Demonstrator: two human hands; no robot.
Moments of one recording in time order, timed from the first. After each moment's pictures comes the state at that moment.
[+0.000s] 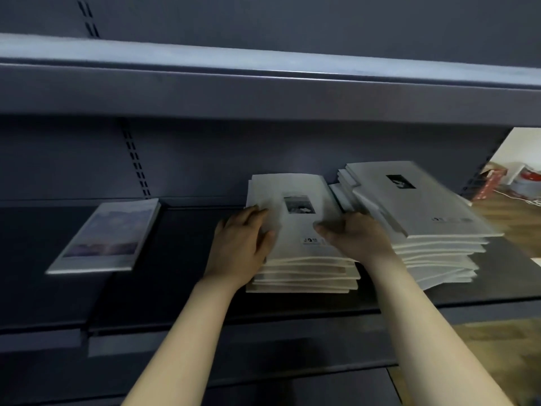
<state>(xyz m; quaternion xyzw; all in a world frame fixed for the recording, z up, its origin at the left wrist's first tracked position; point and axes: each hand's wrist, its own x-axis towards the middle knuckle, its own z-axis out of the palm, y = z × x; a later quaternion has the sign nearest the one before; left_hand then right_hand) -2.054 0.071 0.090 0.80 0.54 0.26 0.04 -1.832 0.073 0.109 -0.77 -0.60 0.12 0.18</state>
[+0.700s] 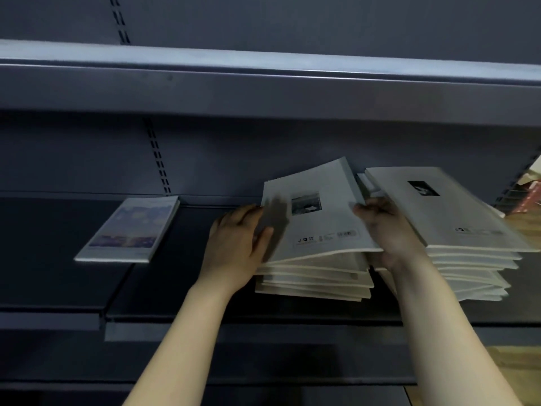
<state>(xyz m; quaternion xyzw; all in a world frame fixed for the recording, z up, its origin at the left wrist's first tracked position) -2.068 0.057 0.096 0.76 0.57 0.31 0.00 -1.828 0.083 0.118 -0.61 -0.43 0.40 0.53</state>
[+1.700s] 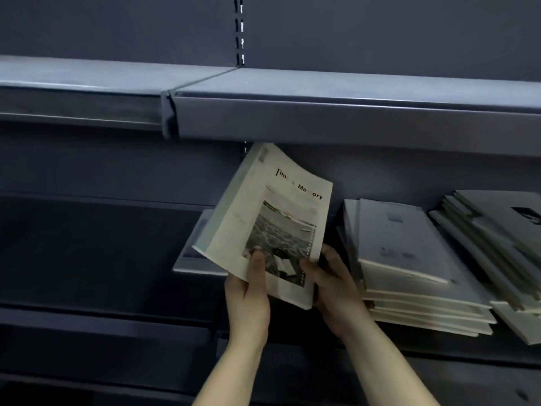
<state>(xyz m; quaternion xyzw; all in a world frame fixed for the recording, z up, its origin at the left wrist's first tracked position) -2.188 0.020 0.072 0.35 0.44 0.73 0.39 -2.073 0.053 0.065 -0.44 -0.40 0.60 0.53</state>
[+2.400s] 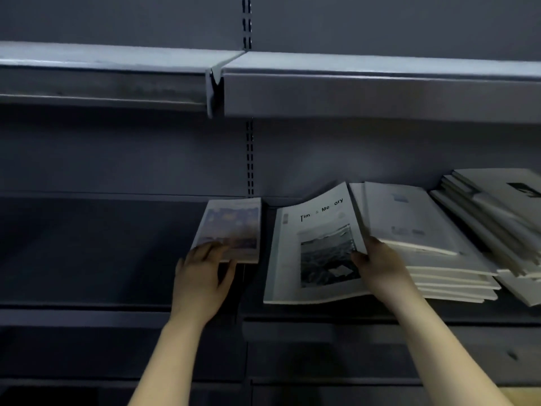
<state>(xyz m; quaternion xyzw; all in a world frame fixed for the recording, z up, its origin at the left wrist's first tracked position) -2.329 0.043 0.025 0.69 0.66 0.28 0.01 -2.036 0.052 0.073 -0.71 -0.62 0.20 0.26</state>
